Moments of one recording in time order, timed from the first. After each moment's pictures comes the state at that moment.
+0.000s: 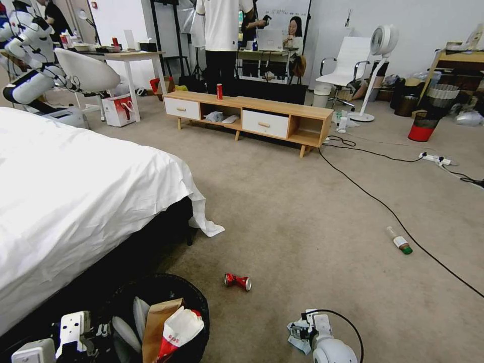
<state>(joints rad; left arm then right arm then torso) 1.88 -1.23 -0.86 -2.46 -0.71 0.66 -0.35 -1.16 1.38 0.32 1.35 0.21 -0.57 0.17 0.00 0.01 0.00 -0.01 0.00</state>
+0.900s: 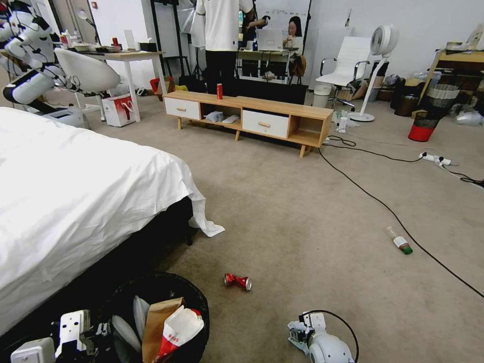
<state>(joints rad) 1.88 -1.22 -0.86 -2.46 -0.72 0.66 -0.35 -1.12 1.40 0.33 1.26 0.21 -0.59 0.15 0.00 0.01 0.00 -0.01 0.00</state>
